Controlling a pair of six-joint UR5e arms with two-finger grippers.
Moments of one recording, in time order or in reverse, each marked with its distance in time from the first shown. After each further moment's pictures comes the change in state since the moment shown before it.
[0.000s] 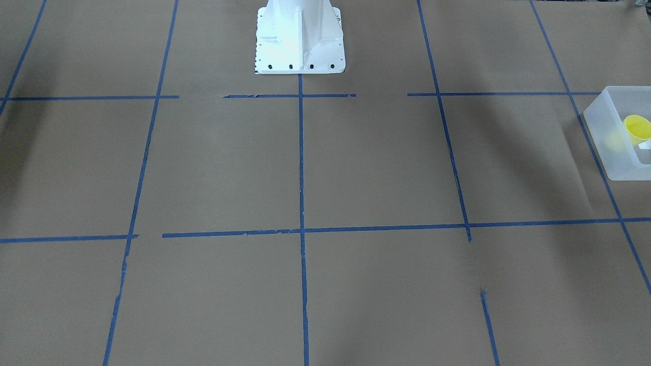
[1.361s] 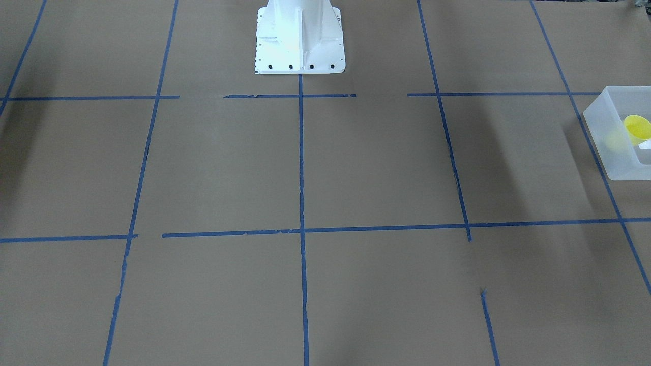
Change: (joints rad) left arm 0.064 -0.076 -0.060 0.085 -0.113 0.002; right arm -0.008 0.015 -0.016 0.000 0.004 0.000
